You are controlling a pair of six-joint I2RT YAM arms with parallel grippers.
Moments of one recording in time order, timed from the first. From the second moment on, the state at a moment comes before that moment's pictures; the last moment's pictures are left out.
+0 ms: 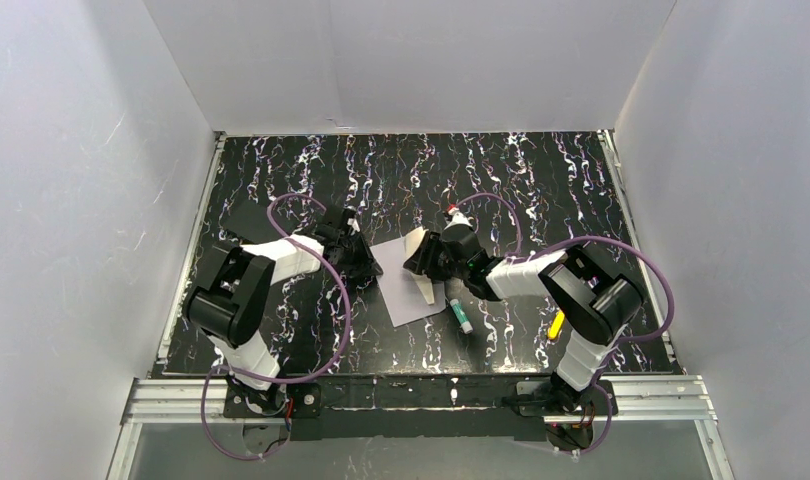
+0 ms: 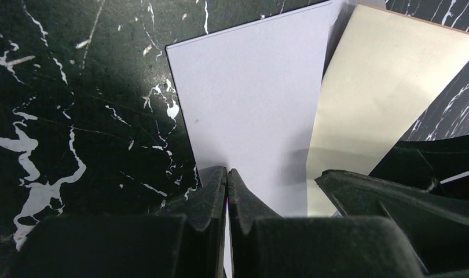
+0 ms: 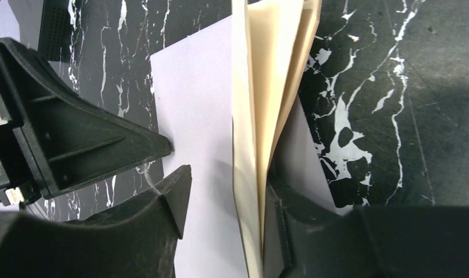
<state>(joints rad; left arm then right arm) -0.44 1.69 0.84 -0.14 0.25 -0.78 0.76 1.74 0.72 0.44 -0.05 0.84</state>
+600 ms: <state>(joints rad) -0.44 1.73 0.92 -0.26 0.24 -0.75 0.73 1.67 0.73 0.29 -0.03 0.81</state>
